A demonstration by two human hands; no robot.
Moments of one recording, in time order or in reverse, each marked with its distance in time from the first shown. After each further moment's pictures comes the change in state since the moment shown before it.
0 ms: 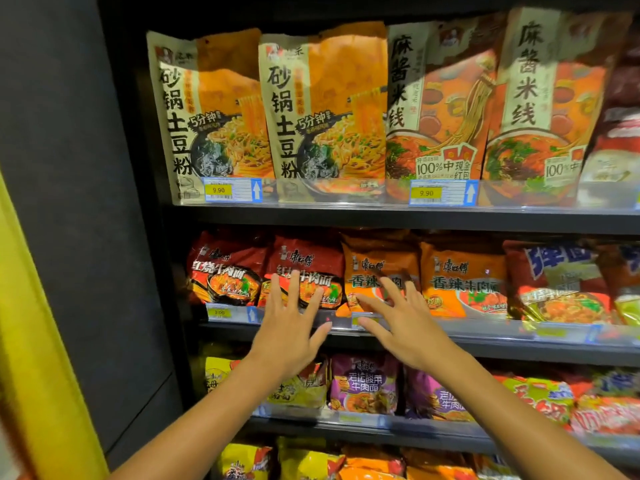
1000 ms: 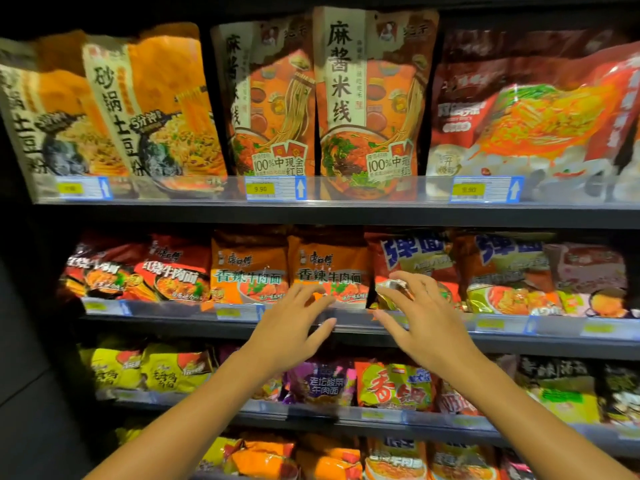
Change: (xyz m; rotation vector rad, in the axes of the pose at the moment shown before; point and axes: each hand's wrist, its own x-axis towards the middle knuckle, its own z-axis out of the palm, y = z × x) left_hand 0.042 0.235 -0.030 -0.254 0.118 0.293; right_hand -0.098 0.246 -0.047 0.003 0.399 -0.115
